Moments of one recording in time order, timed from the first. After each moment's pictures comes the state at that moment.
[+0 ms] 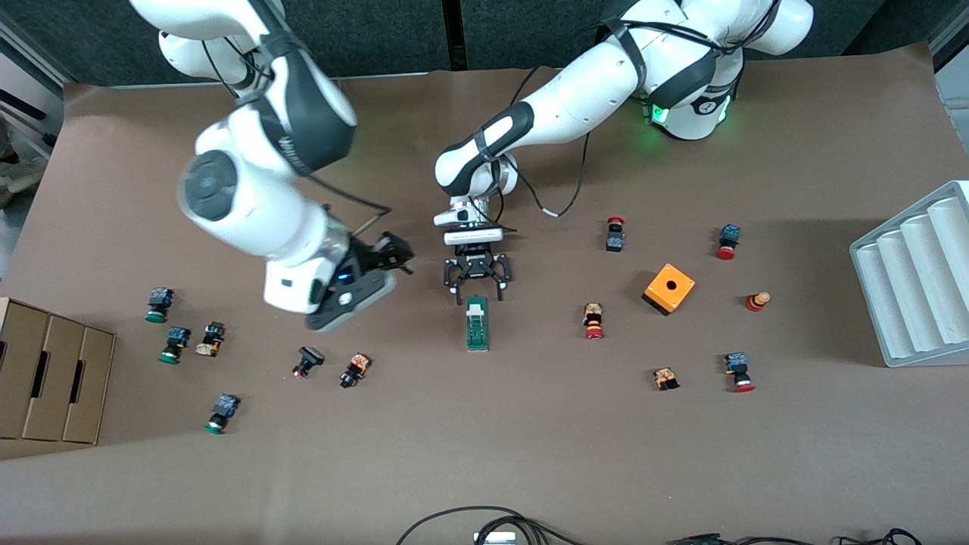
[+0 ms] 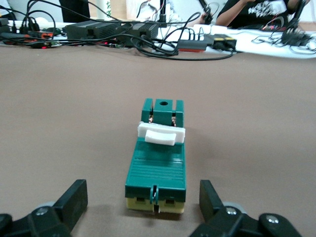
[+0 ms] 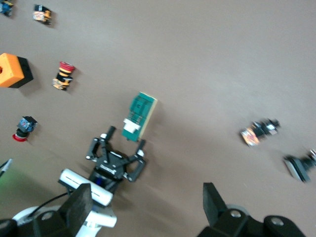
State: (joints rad) left arm -0.73 0.99 -0.45 -1.63 1.87 1.87 -2.45; right arm 0.61 0.29 -0.24 -1.55 0.36 1.86 -0.11
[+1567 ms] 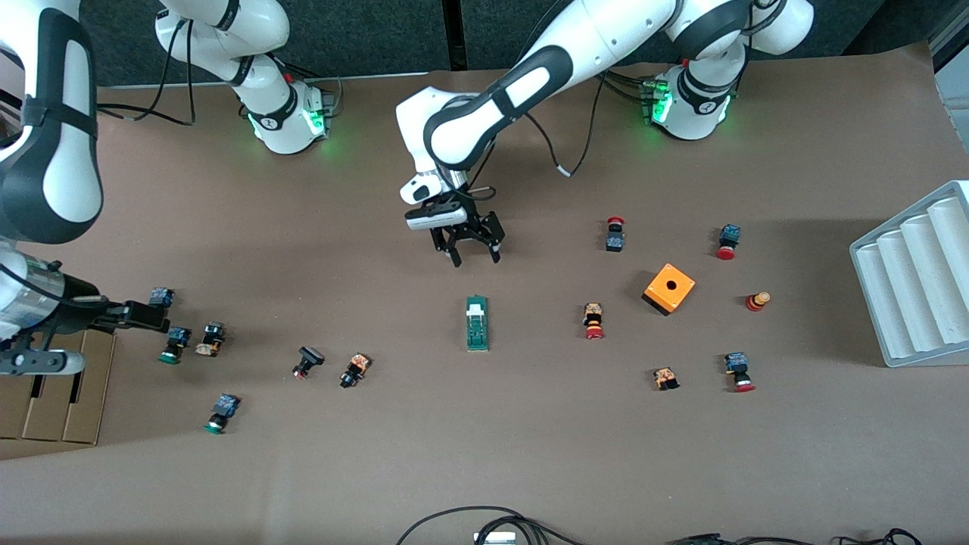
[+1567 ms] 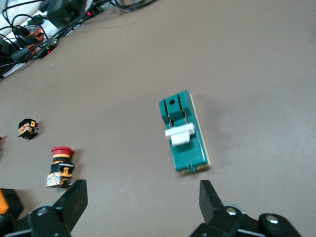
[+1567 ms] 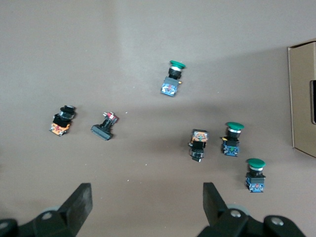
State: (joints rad) left arm -0.71 0.70 -0.50 -1.56 1.11 1.88 -1.37; right arm 0.12 0.26 -0.23 -1.55 0.11 1.78 -0.06
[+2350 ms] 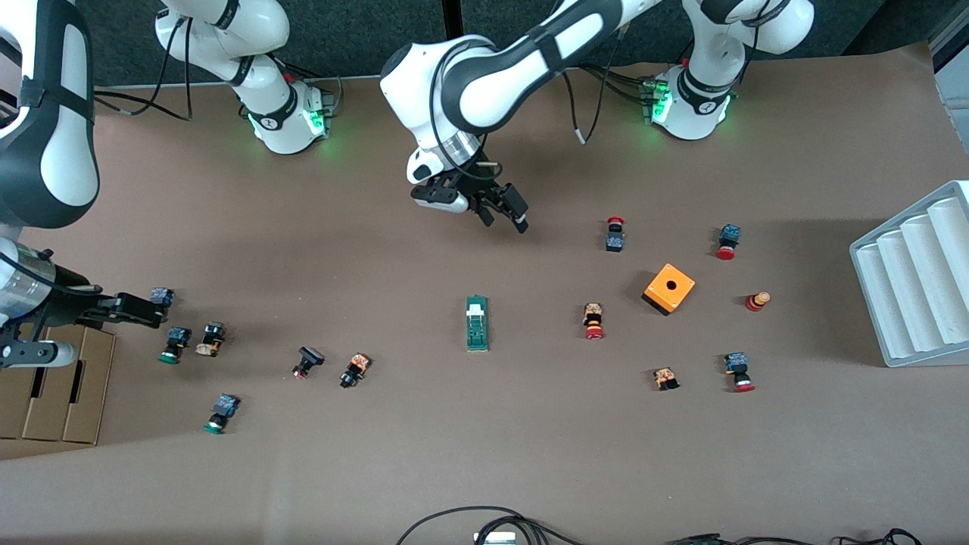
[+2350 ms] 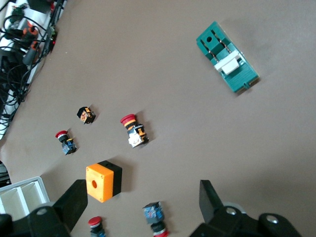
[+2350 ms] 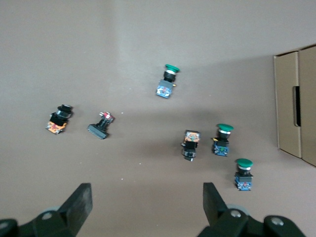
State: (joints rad) left arm -0.66 0.54 -0.50 -1.44 0.74 1.57 -0.65; right arm 0.12 0.23 -0.22 -1.54 0.06 1.76 -0.05
